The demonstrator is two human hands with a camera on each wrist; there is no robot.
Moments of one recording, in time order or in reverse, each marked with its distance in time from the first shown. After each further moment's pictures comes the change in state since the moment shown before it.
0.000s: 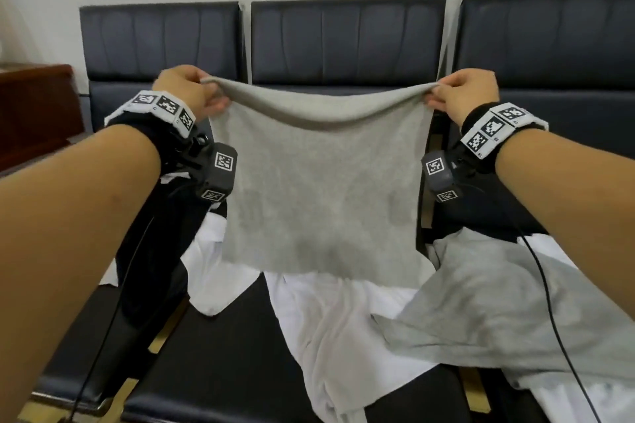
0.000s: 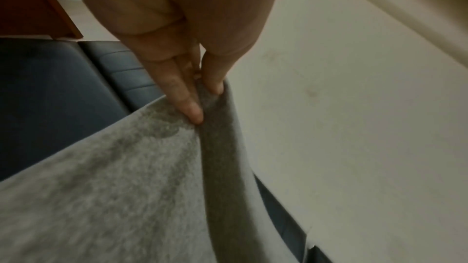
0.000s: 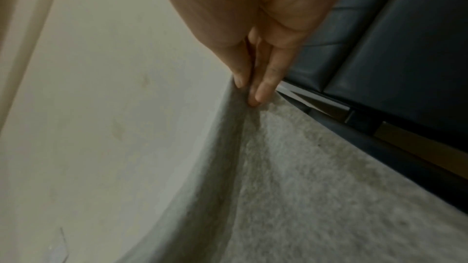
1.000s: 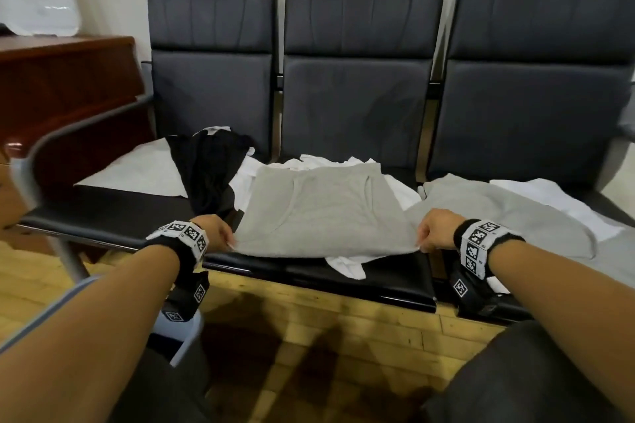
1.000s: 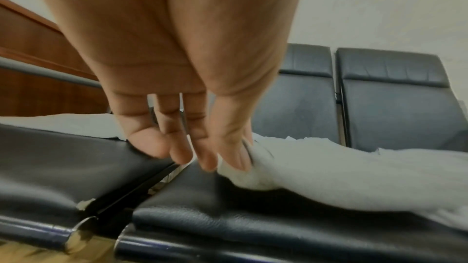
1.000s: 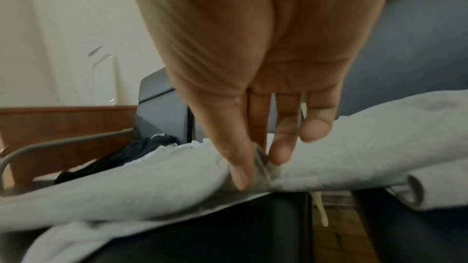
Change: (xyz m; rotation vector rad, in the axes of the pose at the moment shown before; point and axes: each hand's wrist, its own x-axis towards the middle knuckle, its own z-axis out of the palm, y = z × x) left_hand -0.285 -0.163 -0.106 1.105 -0.622 -0.256; right_hand -0.296 0.105 -0.082 -1.036 -0.892 0.055
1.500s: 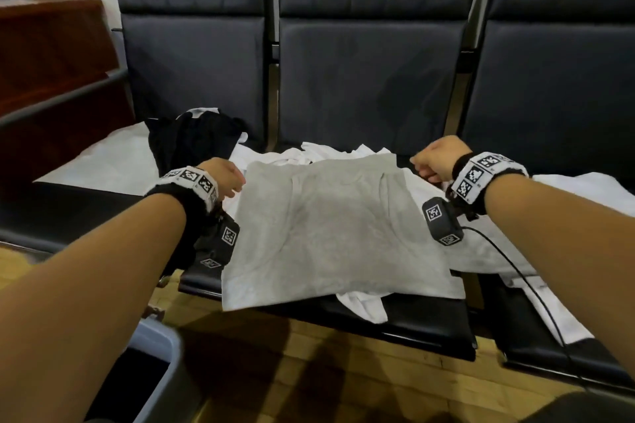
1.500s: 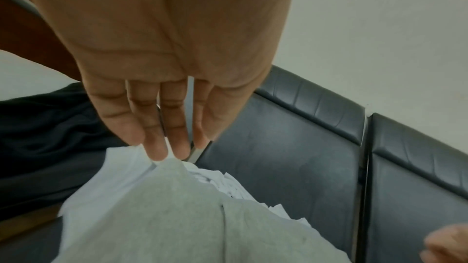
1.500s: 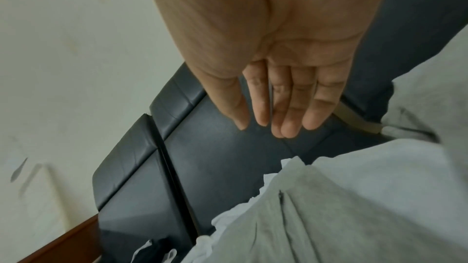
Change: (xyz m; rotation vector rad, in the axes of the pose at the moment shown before) left_hand 0.116 0.052 -0.058 -0.399 0.145 -0.080; right_hand 0.146 -0.032 -0.070 0.759 0.216 0.200
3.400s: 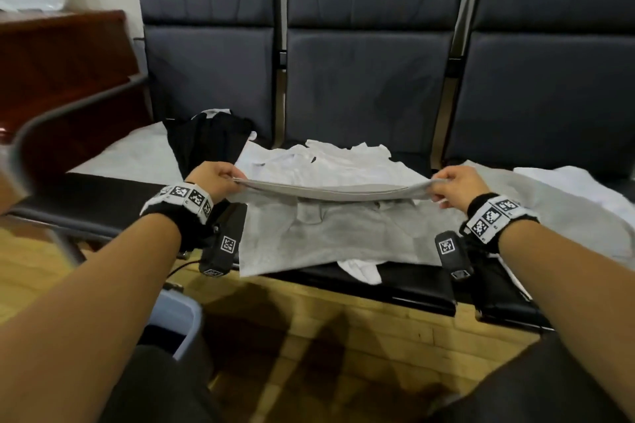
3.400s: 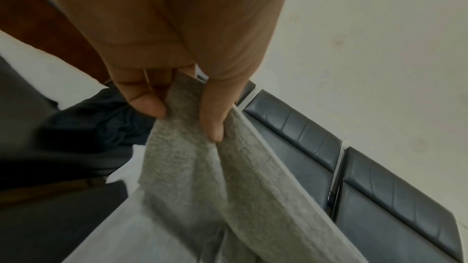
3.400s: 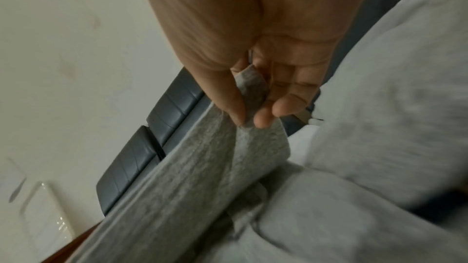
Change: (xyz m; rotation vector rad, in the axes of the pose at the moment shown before) left_hand -0.082 -0.038 -0.009 -0.091 0.168 0.254; right_hand -0.083 0.073 -0.005 0.076 0.131 -0.150
